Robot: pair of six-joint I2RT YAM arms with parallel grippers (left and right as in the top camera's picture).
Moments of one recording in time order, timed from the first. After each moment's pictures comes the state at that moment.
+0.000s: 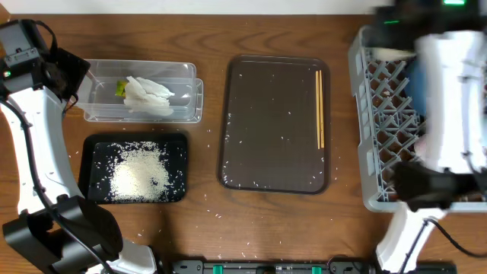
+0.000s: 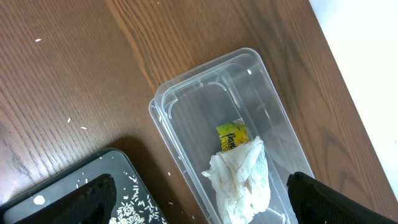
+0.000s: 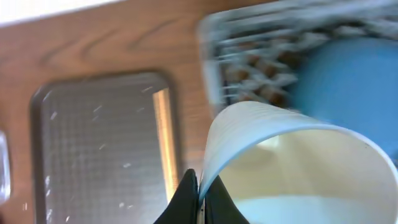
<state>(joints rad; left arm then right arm) 0.39 1.70 1.65 -0.95 -0.08 -0.73 0.00 2.07 2.57 -1.54 0.02 0.24</state>
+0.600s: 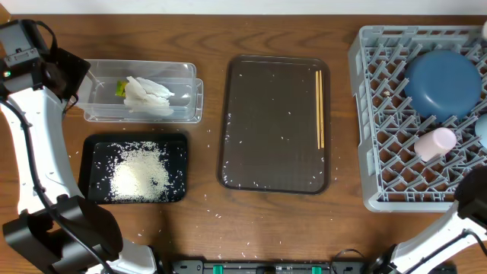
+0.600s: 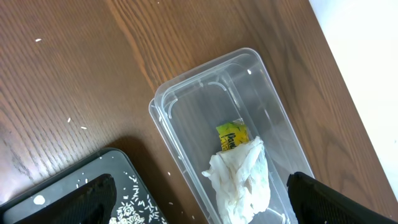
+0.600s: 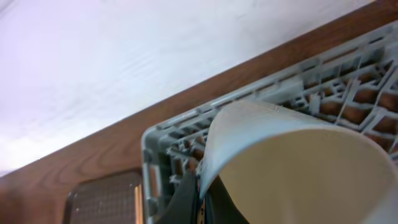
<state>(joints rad) 0.39 1.70 1.65 -0.95 -0.08 -0.73 -0.64 2.08 2.33 -1.02 -0.63 0.09</state>
